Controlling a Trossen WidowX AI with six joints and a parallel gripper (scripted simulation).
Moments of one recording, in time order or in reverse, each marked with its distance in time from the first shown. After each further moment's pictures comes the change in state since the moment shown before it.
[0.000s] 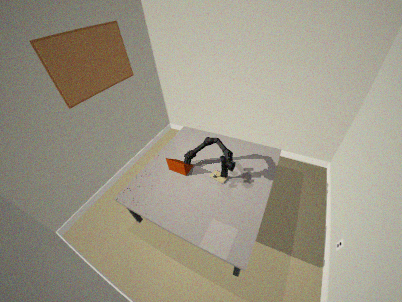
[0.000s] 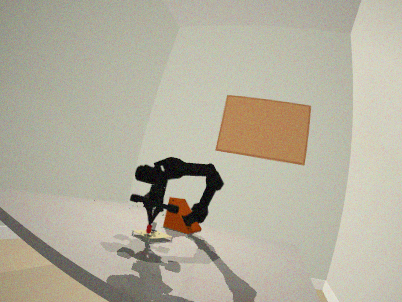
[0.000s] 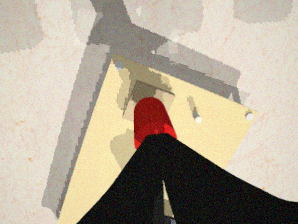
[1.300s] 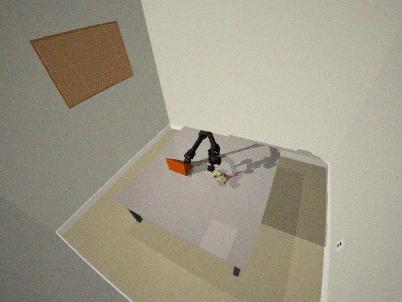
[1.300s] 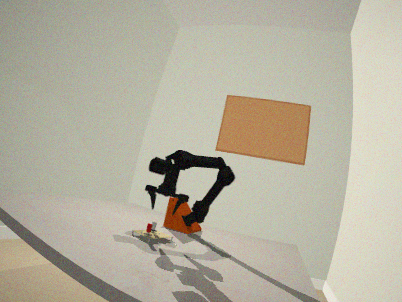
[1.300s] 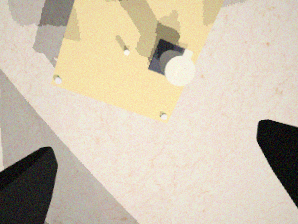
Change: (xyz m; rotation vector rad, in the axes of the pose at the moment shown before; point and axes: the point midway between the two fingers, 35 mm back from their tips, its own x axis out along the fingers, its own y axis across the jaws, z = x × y) arm -0.049 0.020 -0.117 0.006 0.011 -0.013
